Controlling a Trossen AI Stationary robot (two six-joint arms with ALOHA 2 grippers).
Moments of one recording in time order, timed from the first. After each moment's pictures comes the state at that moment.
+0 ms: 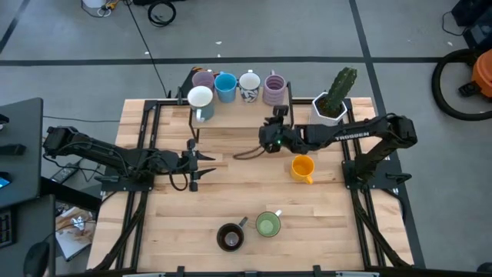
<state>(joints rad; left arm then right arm) -0.17 0.94 0.40 0.21 -0.36 0.14 -0.07 1.53 1.10 -0.27 0.79 -0.54</state>
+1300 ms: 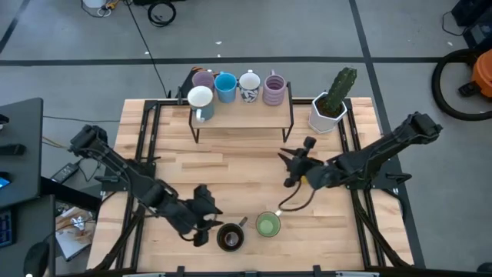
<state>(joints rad) -0.64 1.44 1.16 -0.44 -0.42 -0.70 0.39 1.23 0.75 -0.06 1.03 -0.11</state>
